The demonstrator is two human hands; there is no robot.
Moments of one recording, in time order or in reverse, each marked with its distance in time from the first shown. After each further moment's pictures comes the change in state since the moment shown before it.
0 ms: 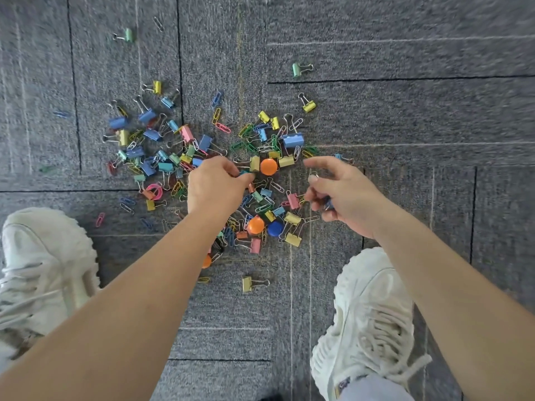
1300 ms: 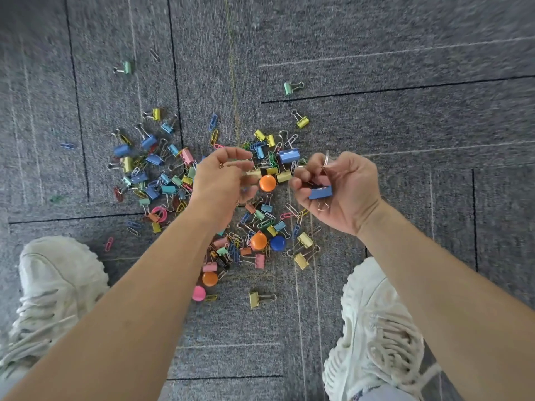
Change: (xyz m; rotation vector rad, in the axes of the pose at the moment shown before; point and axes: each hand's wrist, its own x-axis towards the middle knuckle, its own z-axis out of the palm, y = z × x) left_hand -0.001 0.037 -0.023 -0.821 -0.244 -0.145; right_hand 0.016 -0.013 0.007 0.937 -0.393 -0.099
